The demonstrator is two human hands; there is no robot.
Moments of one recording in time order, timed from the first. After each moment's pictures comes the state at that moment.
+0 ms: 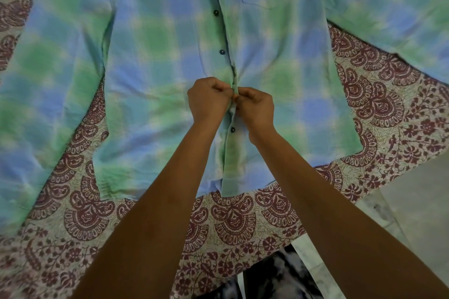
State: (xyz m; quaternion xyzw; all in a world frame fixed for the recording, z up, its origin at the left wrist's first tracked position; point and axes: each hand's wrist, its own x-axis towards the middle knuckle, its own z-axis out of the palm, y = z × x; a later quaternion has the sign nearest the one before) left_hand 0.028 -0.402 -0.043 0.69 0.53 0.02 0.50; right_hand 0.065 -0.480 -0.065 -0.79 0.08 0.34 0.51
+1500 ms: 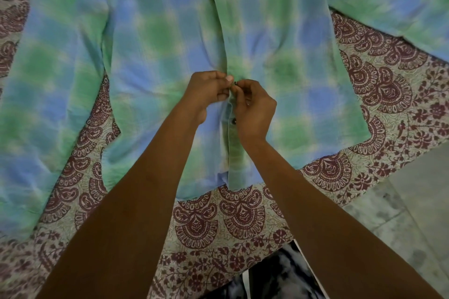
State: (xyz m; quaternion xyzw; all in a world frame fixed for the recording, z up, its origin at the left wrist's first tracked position) left_hand 0.021 -0.374 -0.046 0.54 0.45 -0.06 0.71; right_hand 0.033 -0.477 -0.066 -0.86 -0.04 0.10 0.50
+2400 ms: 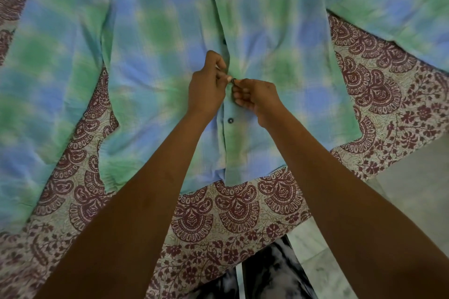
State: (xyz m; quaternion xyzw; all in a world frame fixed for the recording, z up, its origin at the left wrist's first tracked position) left_hand 0.012 -0.386 -0.065 0.81 0.33 0.07 0.47; right_hand 0.081 -0.482 -0.046 -0.67 0.16 0.45 0.57
